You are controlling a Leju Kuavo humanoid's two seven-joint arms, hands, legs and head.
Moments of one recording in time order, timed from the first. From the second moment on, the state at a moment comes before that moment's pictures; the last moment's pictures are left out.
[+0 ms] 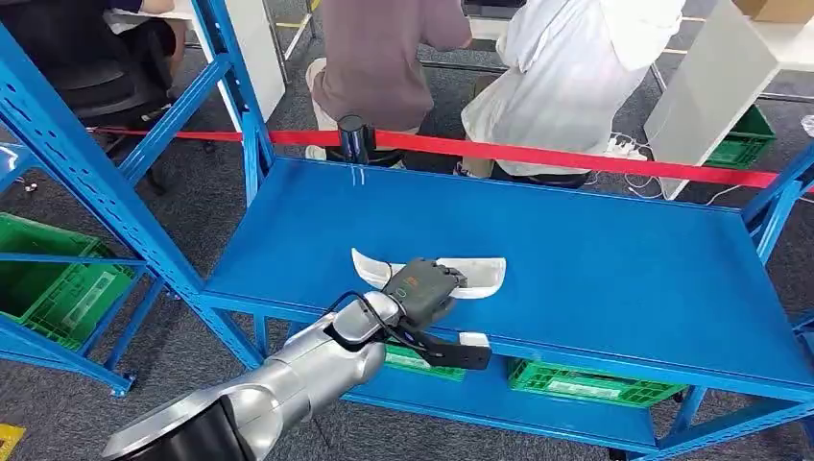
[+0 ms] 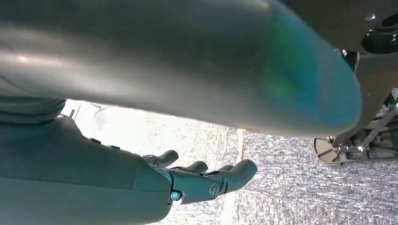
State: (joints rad) left arm -0.82 -0.36 -1.09 -0.26 -0.66 0.34 -0.14; right arm -0.07 0.09 -0.80 -0.17 0.63 0.08 0.24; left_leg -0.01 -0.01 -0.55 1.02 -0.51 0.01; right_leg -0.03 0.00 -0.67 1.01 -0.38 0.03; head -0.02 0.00
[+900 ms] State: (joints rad) left arm -0.79 -0.36 -1.01 -0.26 -0.60 0.47 -0.28; right arm -0.07 0.09 -0.81 -0.17 0.63 0.08 0.24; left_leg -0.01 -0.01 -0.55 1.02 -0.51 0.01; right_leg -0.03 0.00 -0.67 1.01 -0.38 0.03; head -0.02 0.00
